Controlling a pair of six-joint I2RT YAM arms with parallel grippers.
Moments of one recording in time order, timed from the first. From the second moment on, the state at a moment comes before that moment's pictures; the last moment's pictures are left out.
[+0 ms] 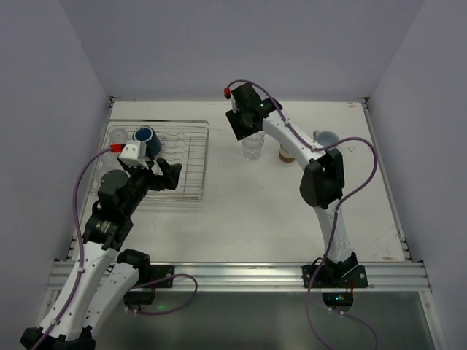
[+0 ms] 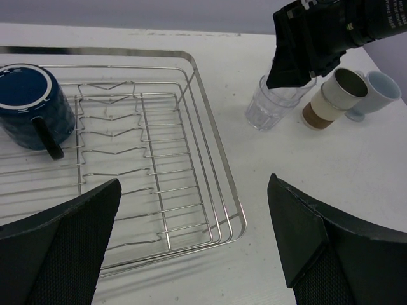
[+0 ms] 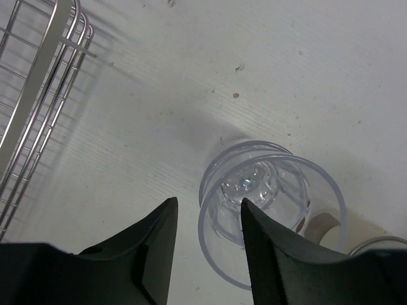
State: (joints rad) left arm -0.28 0.59 0.67 -0.25 0.06 -0.26; right arm 0.58 2.24 2.19 -0.90 0.11 0.04
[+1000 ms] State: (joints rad) left arm 0.12 0.97 0.74 -0.36 -0.45 -0.34; right arm 0.57 1.35 1.33 -0.35 -0.23 0.18
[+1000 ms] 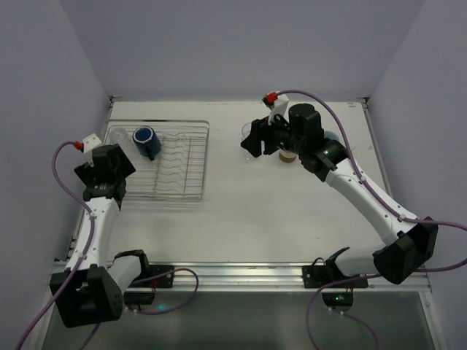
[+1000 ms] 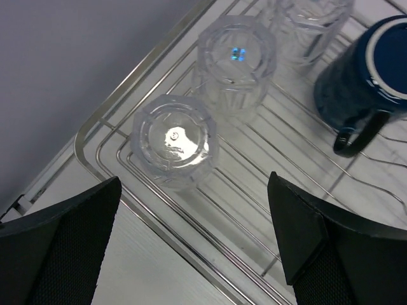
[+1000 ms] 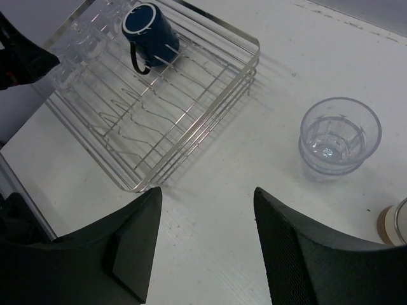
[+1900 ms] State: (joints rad) left arm 0.29 1.30 0.79 -0.23 -0.37 -0.33; right arm 0.57 1.32 1.33 -0.34 -0.37 0.20
